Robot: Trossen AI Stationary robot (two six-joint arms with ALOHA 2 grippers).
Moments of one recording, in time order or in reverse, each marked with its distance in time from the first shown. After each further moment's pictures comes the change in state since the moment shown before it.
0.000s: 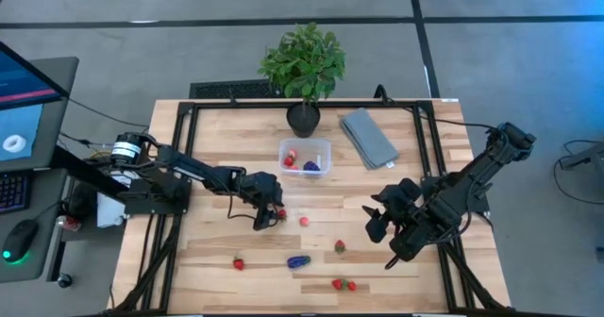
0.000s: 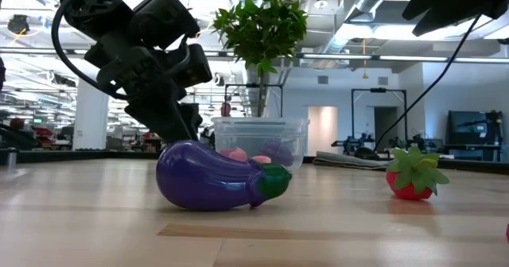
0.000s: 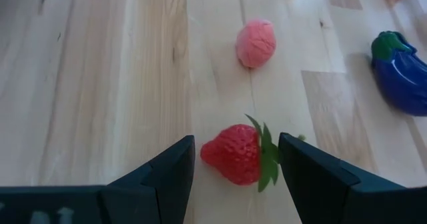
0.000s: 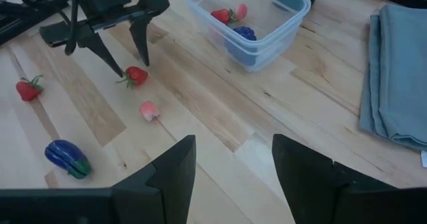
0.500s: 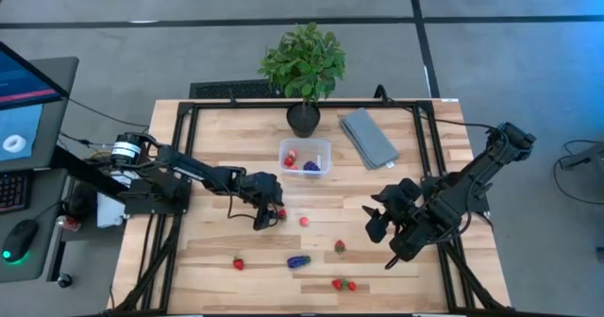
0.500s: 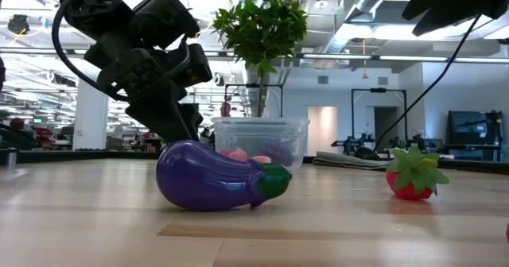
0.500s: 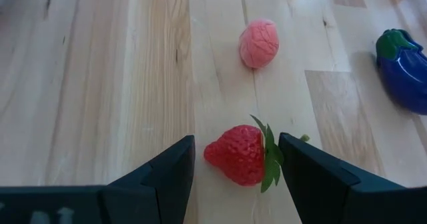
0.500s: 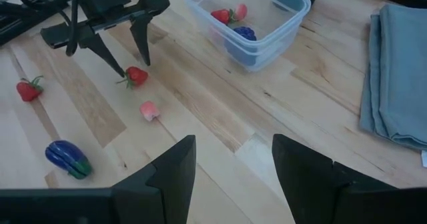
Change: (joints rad) left arm 0.000 0.000 0.000 0.000 -0.015 0.014; right arm 0.000 0.000 0.000 0.001 0.000 0.001
